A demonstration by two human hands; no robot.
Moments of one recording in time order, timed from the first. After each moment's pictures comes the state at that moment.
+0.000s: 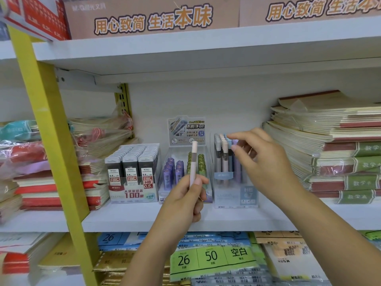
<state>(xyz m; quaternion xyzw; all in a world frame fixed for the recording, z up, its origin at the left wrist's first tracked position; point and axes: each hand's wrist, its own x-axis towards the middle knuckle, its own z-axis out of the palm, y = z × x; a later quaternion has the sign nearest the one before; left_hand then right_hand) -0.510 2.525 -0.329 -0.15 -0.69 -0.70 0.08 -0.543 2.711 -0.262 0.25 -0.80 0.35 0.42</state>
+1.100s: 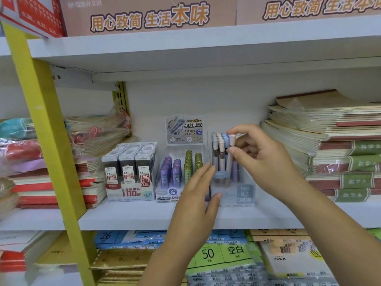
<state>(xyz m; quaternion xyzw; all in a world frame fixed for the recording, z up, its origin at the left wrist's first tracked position) -0.514 2.551 -0.344 -0.21 -0.86 -0.38 0.26 -0.540 2.722 -0.260 0.31 -0.77 0.44 0.33</state>
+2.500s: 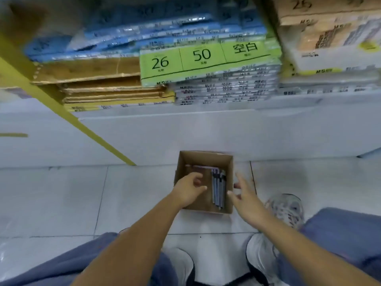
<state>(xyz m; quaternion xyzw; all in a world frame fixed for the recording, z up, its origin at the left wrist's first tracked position) -0.417 2.532 -0.720 0.07 -0.87 -0.39 -0.31 -0.381 2.737 -0.714 -0.08 -0.86 0.43 -0.25</state>
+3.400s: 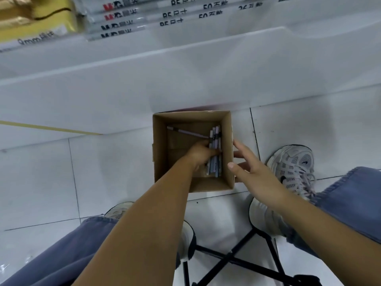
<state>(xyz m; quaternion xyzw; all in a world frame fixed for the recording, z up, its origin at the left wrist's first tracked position) -0.452 2.598 -0.849 0.18 -0.68 -0.52 -0.48 -0.376 2.754 -0.743 -0.16 -0.74 0.57 -0.31</state>
